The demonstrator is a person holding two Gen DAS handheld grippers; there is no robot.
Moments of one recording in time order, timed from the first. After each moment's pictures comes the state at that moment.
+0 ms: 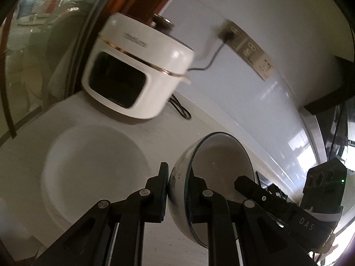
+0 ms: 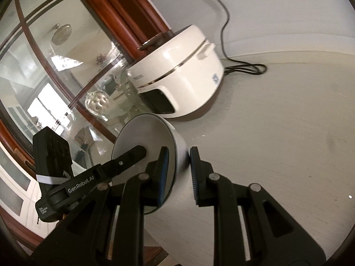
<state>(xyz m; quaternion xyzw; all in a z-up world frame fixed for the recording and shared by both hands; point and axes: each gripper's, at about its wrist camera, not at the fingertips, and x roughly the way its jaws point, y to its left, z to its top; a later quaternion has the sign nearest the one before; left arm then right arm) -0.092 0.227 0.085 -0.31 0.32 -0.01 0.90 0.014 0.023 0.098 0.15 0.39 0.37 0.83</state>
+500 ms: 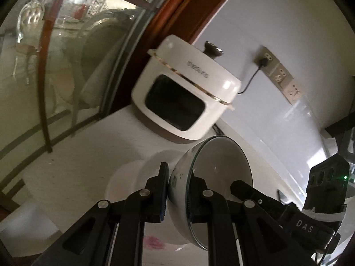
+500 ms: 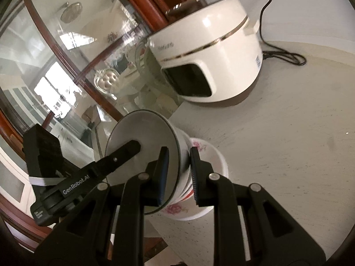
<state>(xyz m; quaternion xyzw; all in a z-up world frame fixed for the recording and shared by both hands) -0.117 0.290 0.073 -0.31 0.30 0.09 0.90 0.020 0.114 0.082 0.11 0.43 0.42 0.79</state>
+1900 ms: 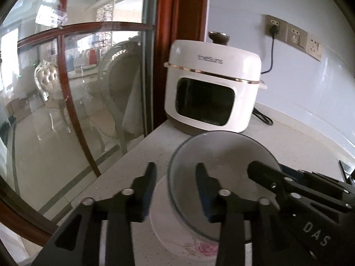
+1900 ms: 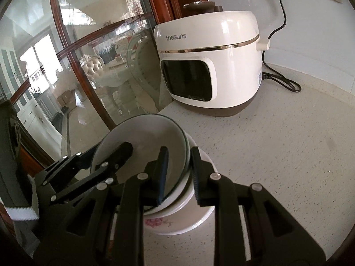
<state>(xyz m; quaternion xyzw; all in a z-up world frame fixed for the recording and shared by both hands) -0.113 0.258 0.064 -0.11 0.31 0.22 0.92 0.000 0.148 0.074 0.00 0.36 0.37 0.85</state>
